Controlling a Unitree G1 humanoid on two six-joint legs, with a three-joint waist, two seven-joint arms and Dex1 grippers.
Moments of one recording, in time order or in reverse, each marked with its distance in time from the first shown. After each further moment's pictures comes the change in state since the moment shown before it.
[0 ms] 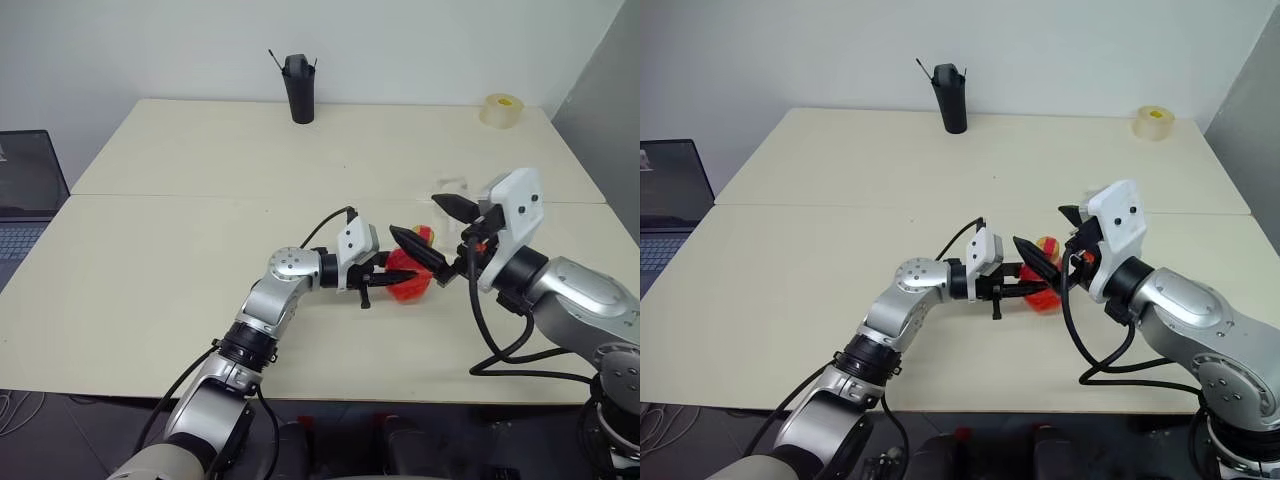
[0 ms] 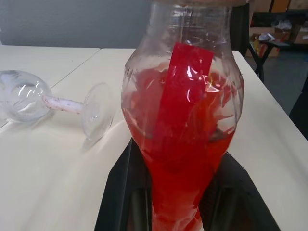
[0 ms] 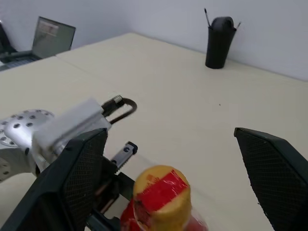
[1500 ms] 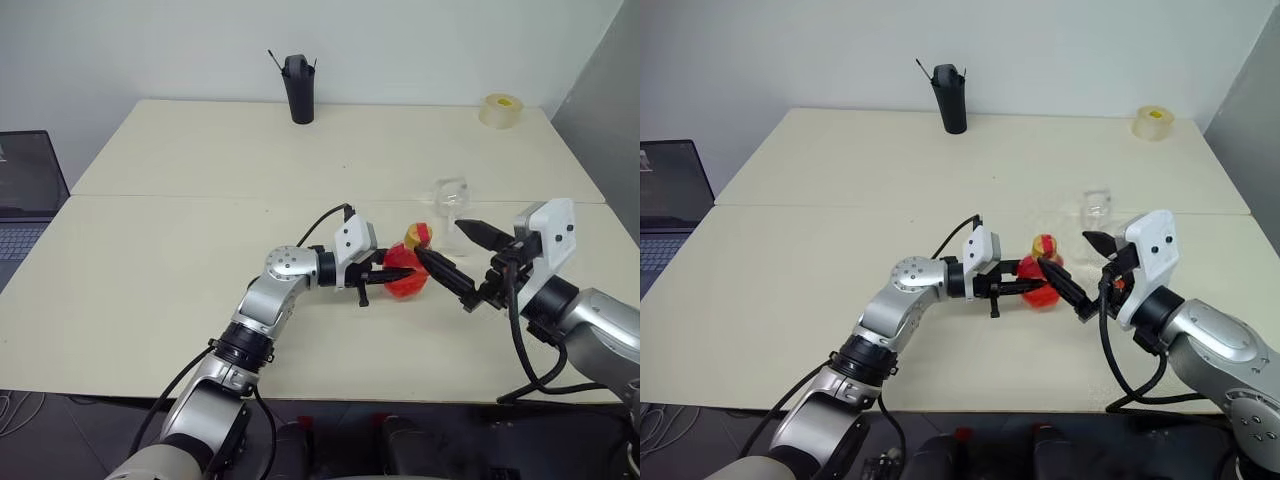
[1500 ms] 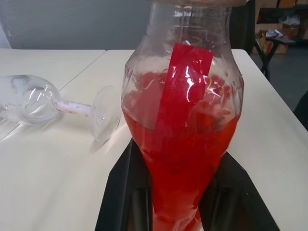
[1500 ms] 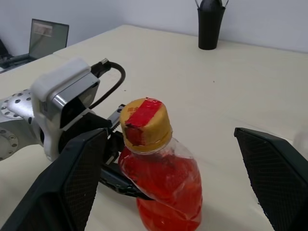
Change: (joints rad) left arm 0.006 0.018 0.000 -0.032 0.002 0.003 0.018; right arm 0.203 -0.053 -0.162 -0.065 0.142 -0.043 0.049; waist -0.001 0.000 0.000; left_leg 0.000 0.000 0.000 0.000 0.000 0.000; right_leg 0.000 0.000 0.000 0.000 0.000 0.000
